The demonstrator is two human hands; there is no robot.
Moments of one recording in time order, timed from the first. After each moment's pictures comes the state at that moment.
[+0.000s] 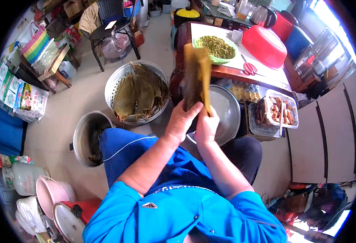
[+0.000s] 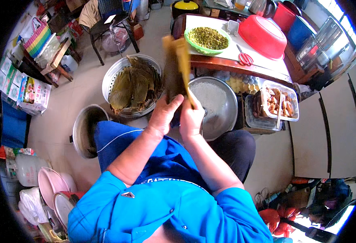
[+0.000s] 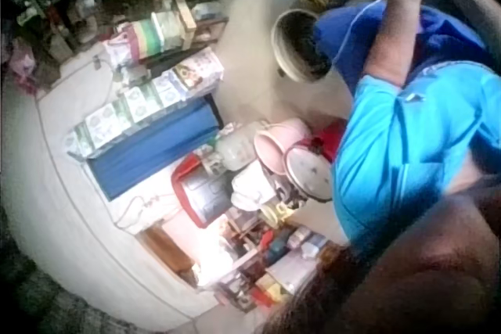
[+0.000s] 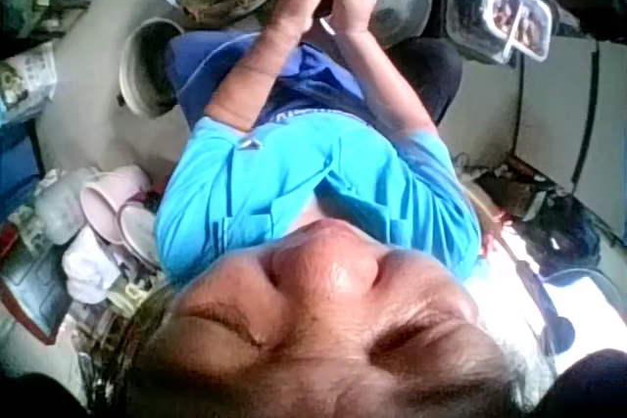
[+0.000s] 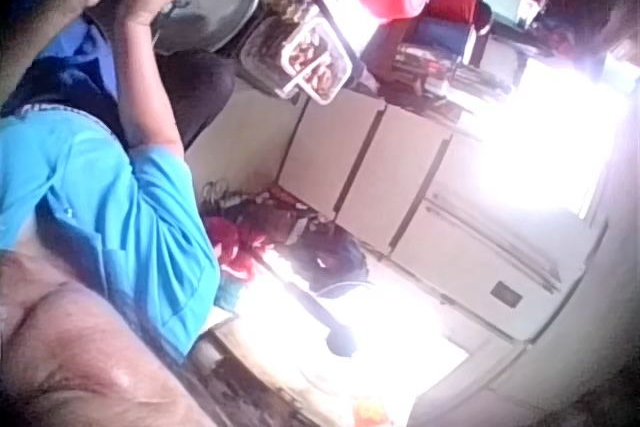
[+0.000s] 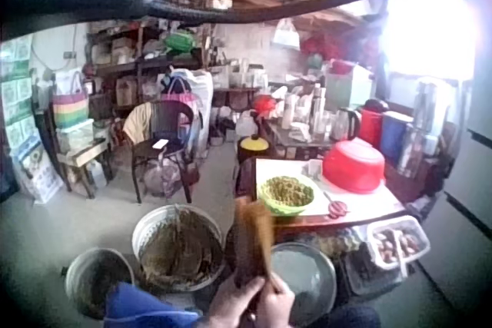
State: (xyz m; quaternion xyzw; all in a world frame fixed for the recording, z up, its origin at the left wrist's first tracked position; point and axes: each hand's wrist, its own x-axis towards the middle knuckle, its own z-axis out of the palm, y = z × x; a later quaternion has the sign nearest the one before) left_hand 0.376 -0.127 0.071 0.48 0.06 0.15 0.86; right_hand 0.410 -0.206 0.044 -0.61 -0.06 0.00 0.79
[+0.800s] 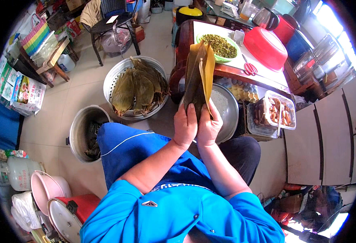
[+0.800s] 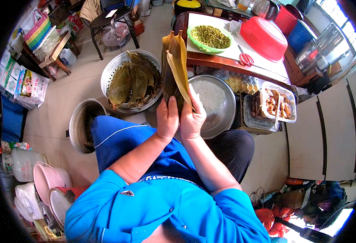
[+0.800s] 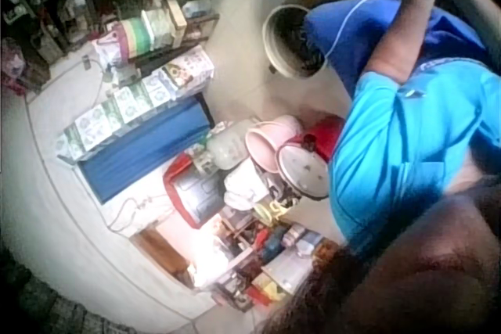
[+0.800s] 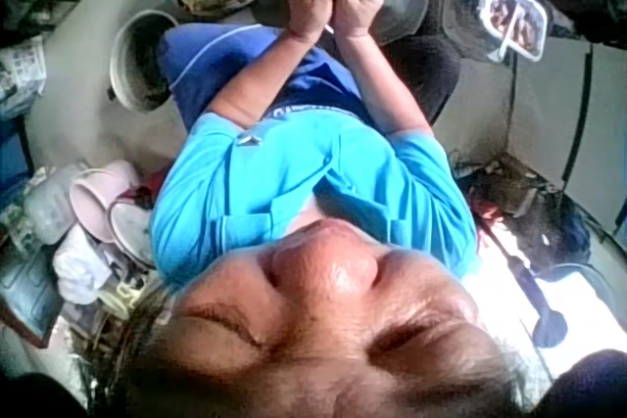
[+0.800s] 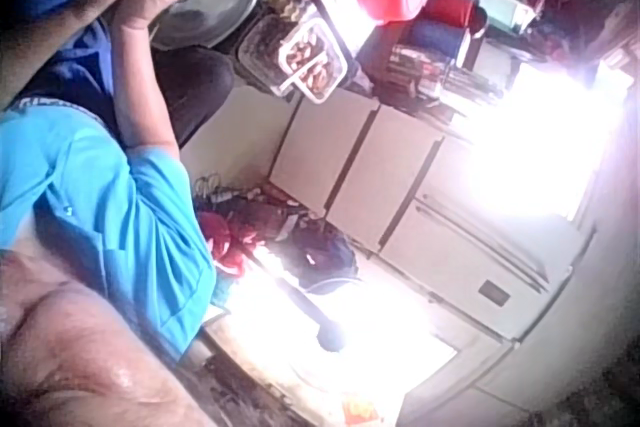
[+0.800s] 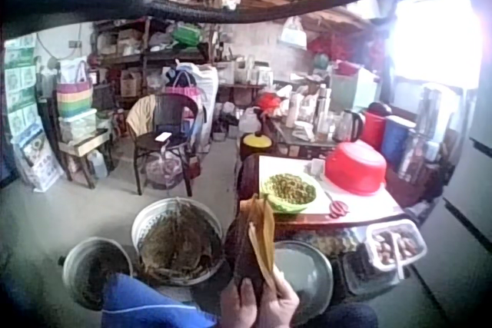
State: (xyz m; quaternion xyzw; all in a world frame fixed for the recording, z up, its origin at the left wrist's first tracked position) left_hand 0.366 -0.150 0.050 0.64 0.10 0.37 0.66; right_hand 0.399 -0.211 0.040 -0.56 -0.17 -0.05 0.81
